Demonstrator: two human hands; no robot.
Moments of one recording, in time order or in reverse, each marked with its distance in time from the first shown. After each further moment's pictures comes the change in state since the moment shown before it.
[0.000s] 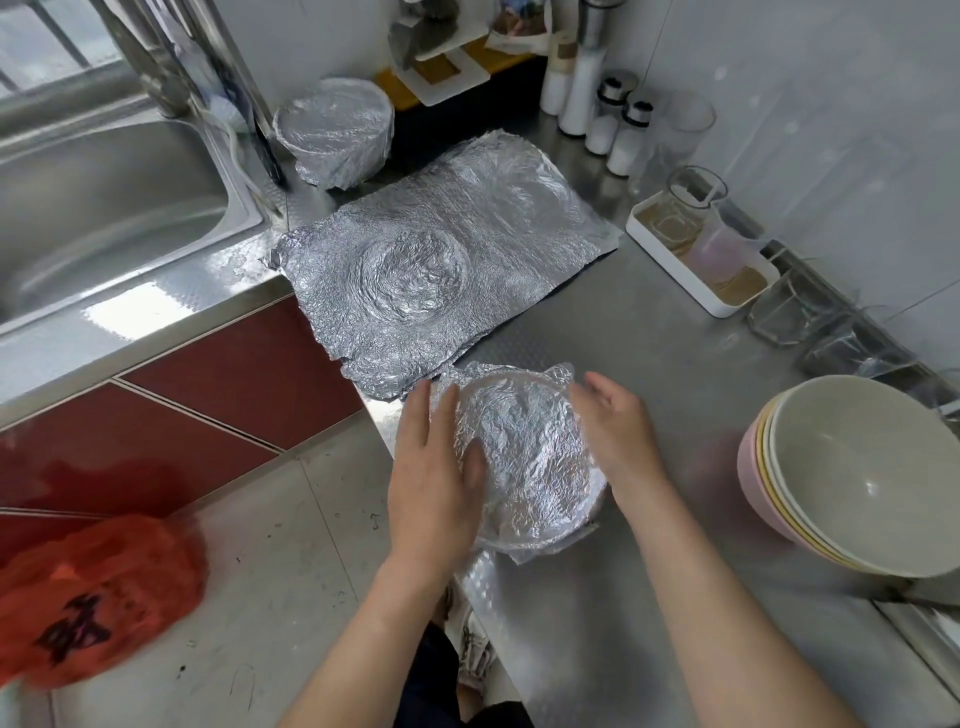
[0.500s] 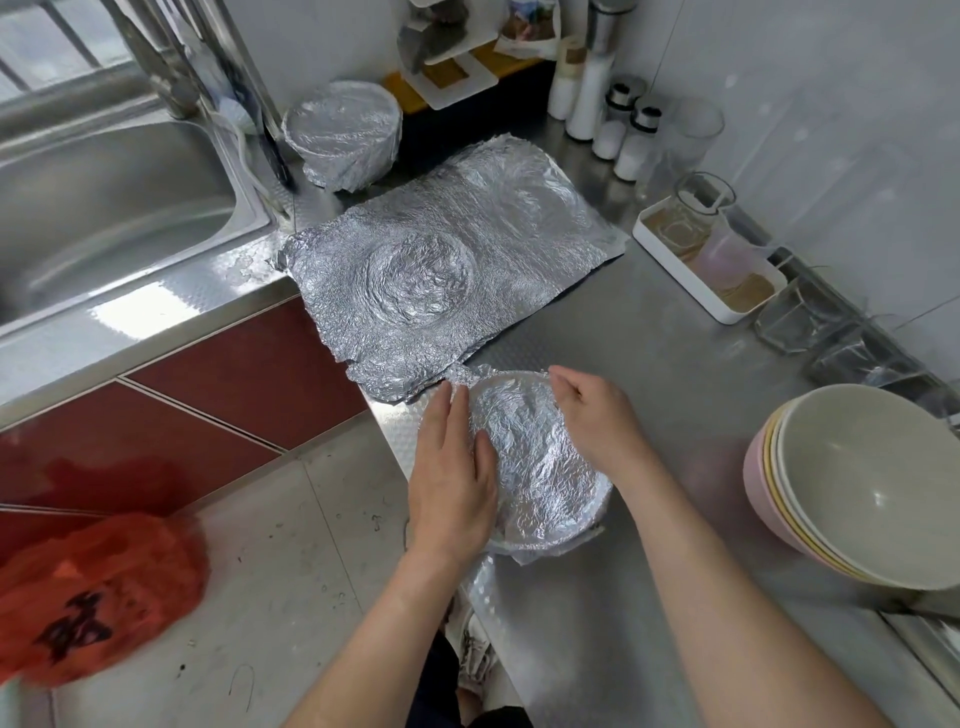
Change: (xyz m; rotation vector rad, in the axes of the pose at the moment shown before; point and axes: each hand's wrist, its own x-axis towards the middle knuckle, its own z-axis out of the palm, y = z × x) left_hand 0.005 0.005 0.015 -0.072 -0.029 -0.088; right_hand 0.016 -0.016 0.007 -0.357 -0.179 -0.236
